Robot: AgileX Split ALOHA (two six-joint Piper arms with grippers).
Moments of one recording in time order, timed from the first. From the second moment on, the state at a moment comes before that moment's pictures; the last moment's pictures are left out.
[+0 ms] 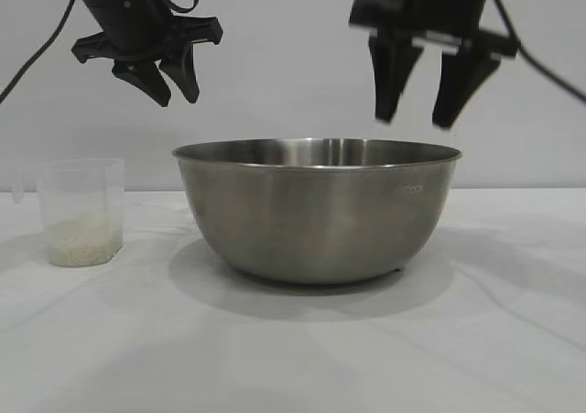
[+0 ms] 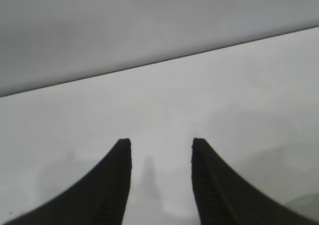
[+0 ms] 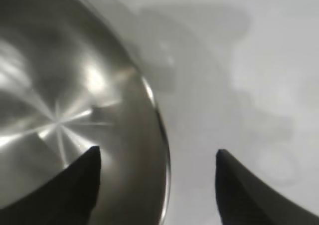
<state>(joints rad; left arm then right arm) -0.27 2.05 -1.56 -0.22 0.31 0.13 0.37 1.66 -1.25 0.16 0.66 -0.15</state>
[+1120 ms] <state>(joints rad) -0.27 2.02 -1.56 -0.21 0.34 0.13 0.37 0.34 -0.52 -0.01 1.04 0.08</state>
